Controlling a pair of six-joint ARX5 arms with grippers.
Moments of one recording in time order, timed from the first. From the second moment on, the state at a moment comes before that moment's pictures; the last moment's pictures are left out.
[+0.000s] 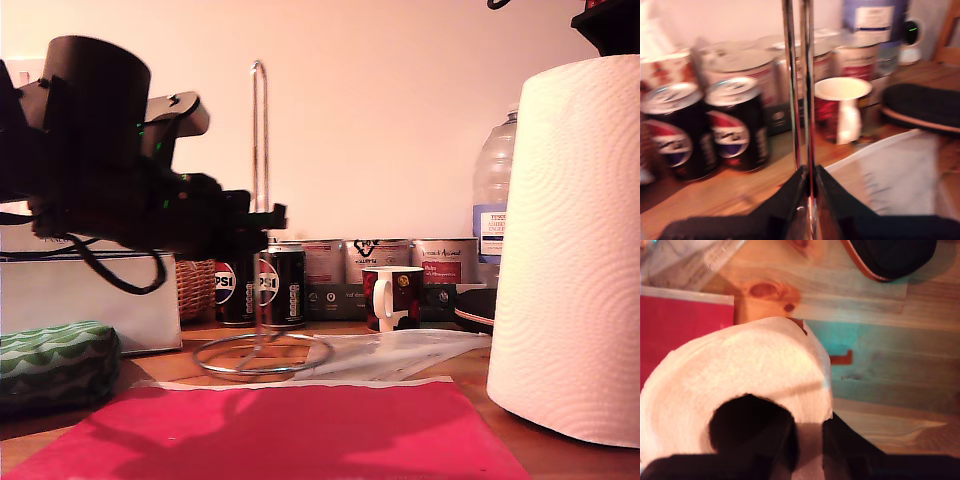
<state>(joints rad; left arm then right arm) -0.60 1.81 0.63 1.04 -0.03 -0.02 0.34 1.38 1.39 -1.34 0.03 0.21</state>
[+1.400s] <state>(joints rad) -0.85 1.29 0.38 0.79 -0.04 -0.12 0.34 1.38 1.39 -1.33 0.03 0.21</state>
